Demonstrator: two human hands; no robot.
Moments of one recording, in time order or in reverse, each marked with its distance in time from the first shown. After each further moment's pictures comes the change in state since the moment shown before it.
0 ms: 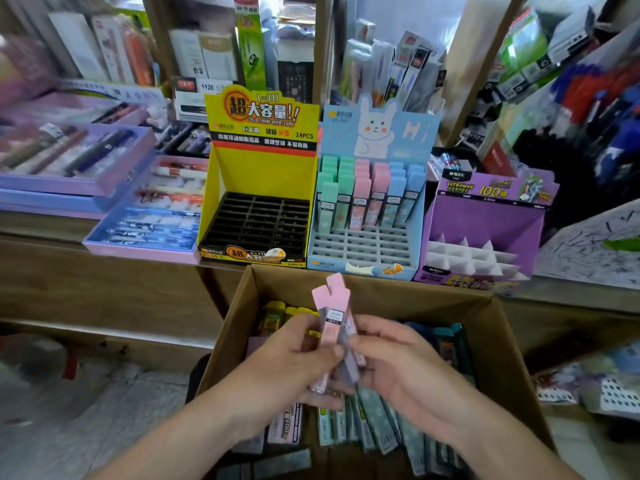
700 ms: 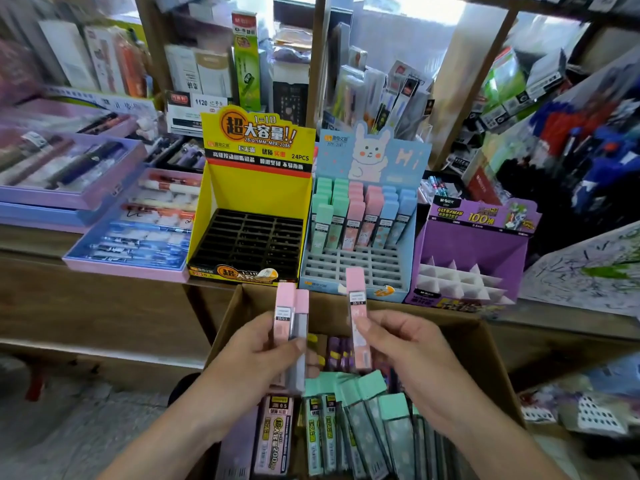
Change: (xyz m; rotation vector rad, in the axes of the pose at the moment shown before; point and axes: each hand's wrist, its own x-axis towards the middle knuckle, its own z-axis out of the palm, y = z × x) left_hand 0.019 -0.005 -0.039 -0.097 0.077 0.153; right_hand 0.010 -0.021 -0.018 -0.312 0.222 -0.239
